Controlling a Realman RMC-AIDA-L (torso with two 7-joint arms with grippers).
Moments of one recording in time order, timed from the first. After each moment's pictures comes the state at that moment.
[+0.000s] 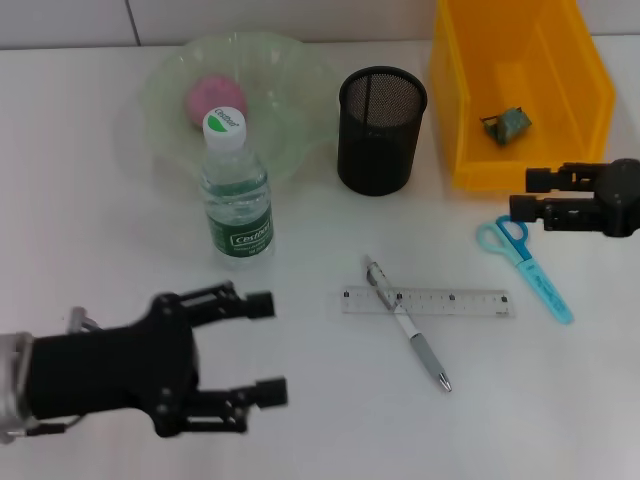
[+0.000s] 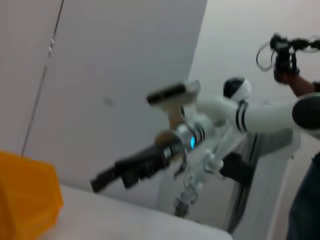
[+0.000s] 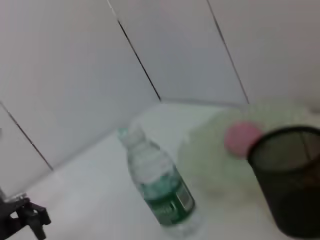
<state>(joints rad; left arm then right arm) -0.33 -2.01 1.04 0.45 1.59 1.88 -1.05 0.46 2.04 -0.61 -0.88 -2.04 -1.74 1.74</state>
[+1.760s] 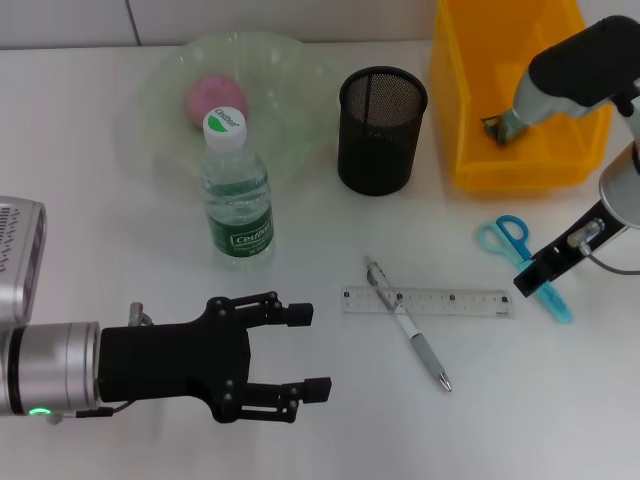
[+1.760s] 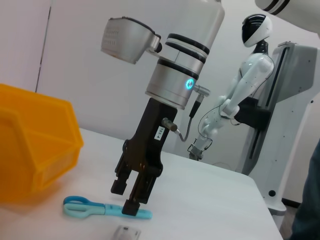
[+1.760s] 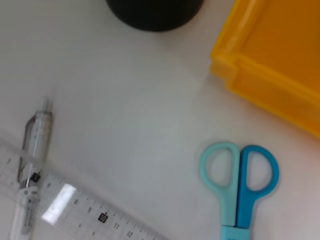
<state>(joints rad) -0.41 -2.07 1.04 0.44 1.76 1.67 -1.06 0.63 2.09 -1.45 -1.24 -2.80 -1.55 2.82</state>
